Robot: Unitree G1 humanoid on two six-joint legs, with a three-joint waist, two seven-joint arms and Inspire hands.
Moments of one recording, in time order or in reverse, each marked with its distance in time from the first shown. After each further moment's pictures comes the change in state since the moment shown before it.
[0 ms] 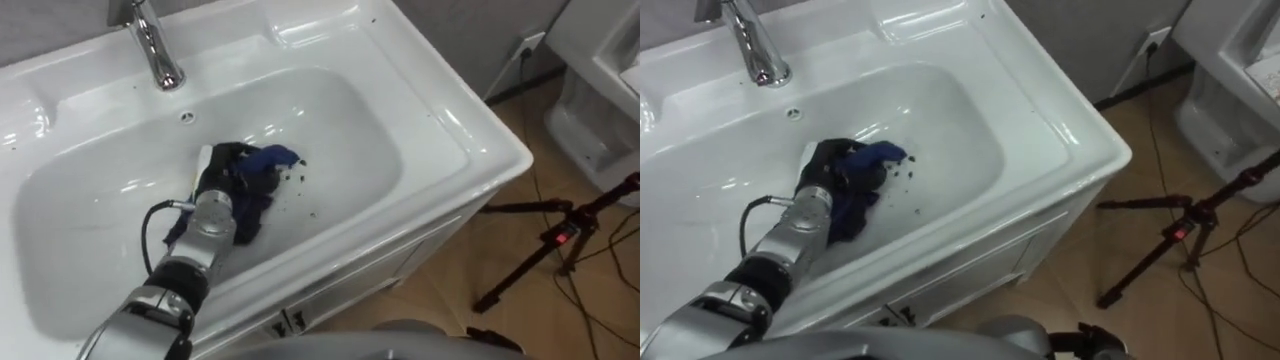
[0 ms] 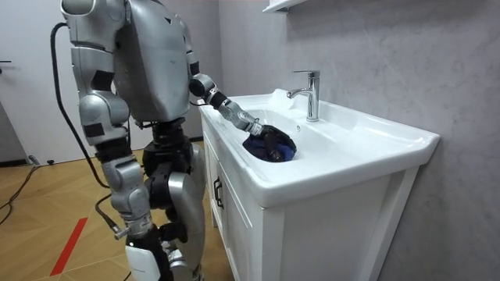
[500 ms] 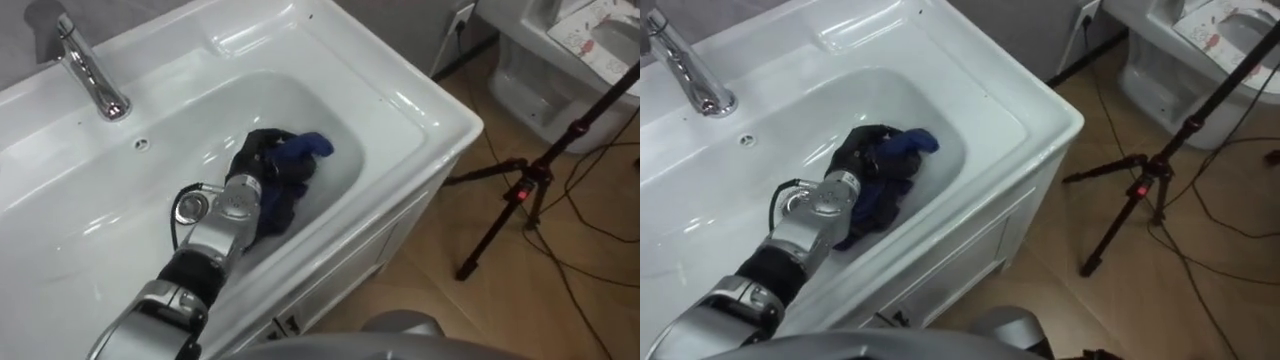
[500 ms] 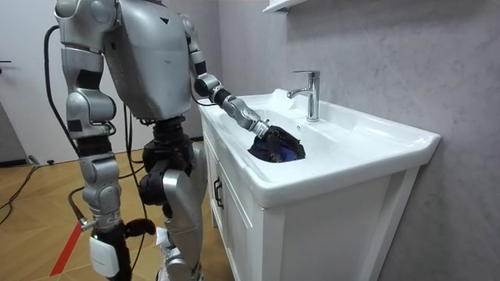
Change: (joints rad) left arm -0.015 -0.028 -0.033 -0.191 -0.059 0.146 -0.040; right arm 0.021 -0.019 0.004 0.061 -0.203 0.078 0.020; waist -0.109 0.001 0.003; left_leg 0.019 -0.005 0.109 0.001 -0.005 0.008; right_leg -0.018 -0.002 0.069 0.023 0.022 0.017
